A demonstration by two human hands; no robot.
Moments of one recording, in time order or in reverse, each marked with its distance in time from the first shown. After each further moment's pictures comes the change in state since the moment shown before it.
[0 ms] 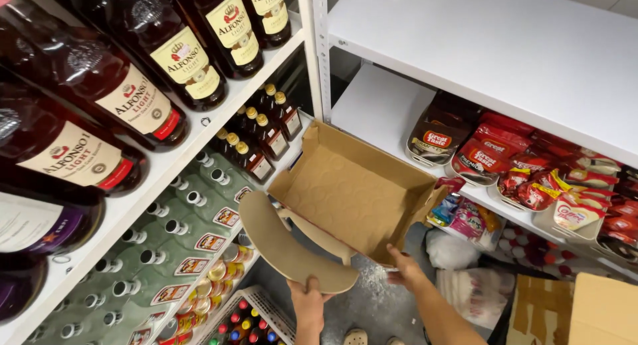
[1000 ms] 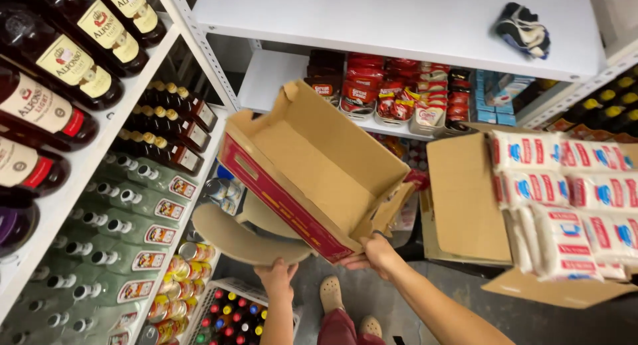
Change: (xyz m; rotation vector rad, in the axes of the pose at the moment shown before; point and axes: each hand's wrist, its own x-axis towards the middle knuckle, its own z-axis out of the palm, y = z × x) left_hand -0.075 -0.071 -0.067 0.041 -0.138 -0.012; right_hand -0.320 0.104 -0.084 0.295 -0.206 -0.170
